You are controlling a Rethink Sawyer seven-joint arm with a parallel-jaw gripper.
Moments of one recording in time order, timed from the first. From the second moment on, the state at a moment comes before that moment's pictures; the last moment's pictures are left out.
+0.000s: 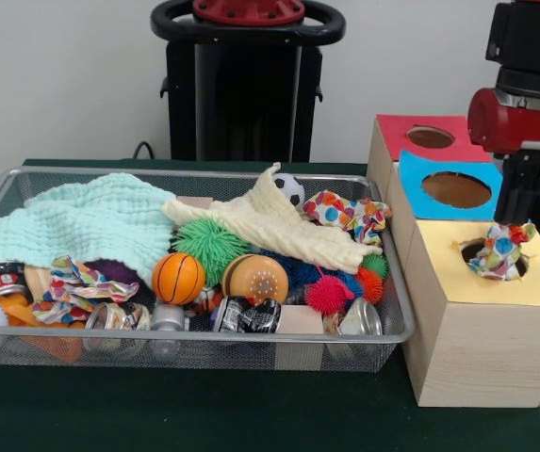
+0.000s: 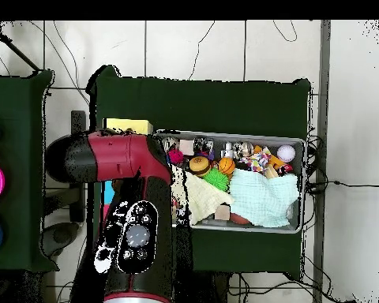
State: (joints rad) arm 0.19 -0.57 -0.17 1.36 0.06 0.56 1.71
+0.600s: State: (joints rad) arm 0.17 -0.57 -0.17 1.39 0.06 0.55 1.71
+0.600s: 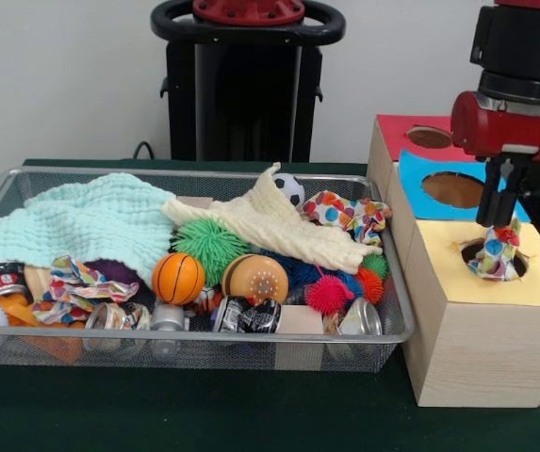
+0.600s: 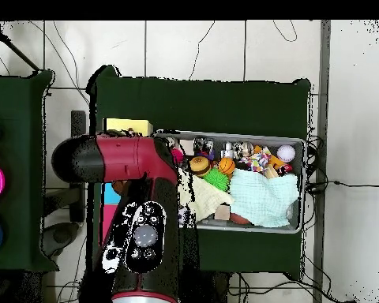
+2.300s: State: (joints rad) arm 0.16 -0.59 -0.17 1.41 0.07 0.48 1.71
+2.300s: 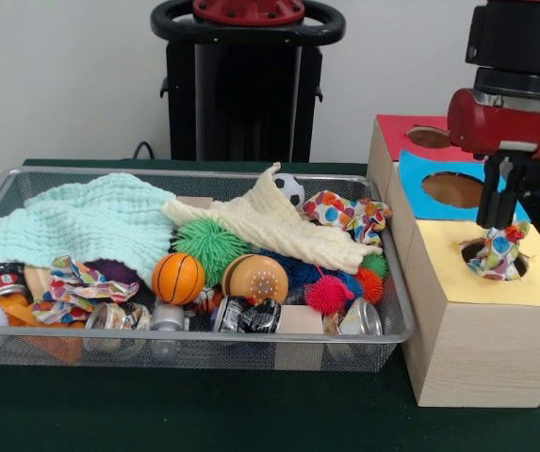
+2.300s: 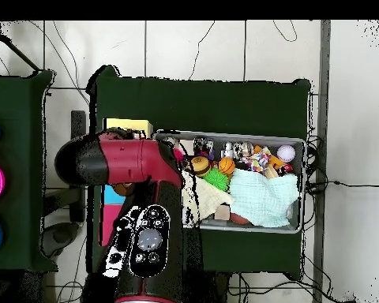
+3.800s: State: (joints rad) arm 0.15 -0.51 -0.17 1.32 0.09 0.86 1.71
